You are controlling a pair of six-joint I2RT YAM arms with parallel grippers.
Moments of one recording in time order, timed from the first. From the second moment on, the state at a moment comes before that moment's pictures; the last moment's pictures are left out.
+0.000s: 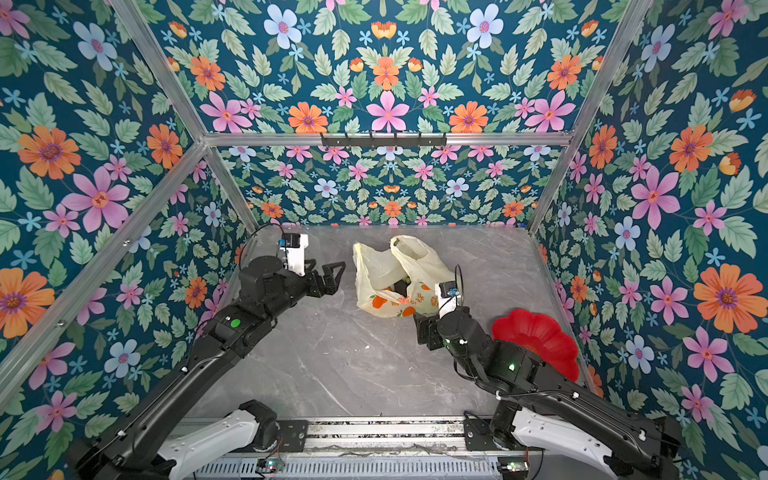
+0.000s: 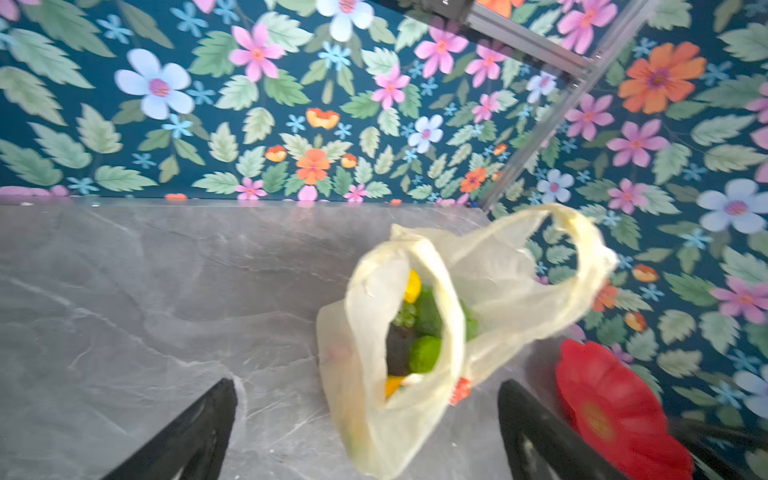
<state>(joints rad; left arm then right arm) -0.57 1.03 1.05 -0.33 0.01 -0.35 0.99 0.81 0.85 -0.56 0.49 0.49</state>
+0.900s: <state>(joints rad) -0.63 1.52 1.18 -0.38 -0.03 -0.64 0.94 1.02 0.96 -0.68 0.44 0.55</state>
